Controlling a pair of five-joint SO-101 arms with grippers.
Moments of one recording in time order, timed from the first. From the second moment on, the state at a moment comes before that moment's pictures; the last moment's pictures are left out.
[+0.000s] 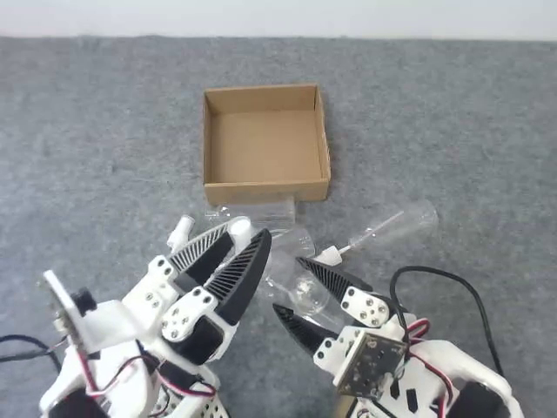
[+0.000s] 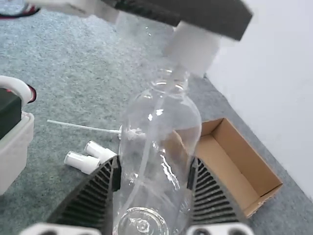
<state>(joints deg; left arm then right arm) 35.6 -103.8 56.4 59.2 27.3 -55.2 -103.9 58.5 71.4 24.0</state>
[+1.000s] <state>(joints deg) 35.5 -103.8 56.7 63.2 24.8 -55.0 -104.0 58.5 63.6 10.3</state>
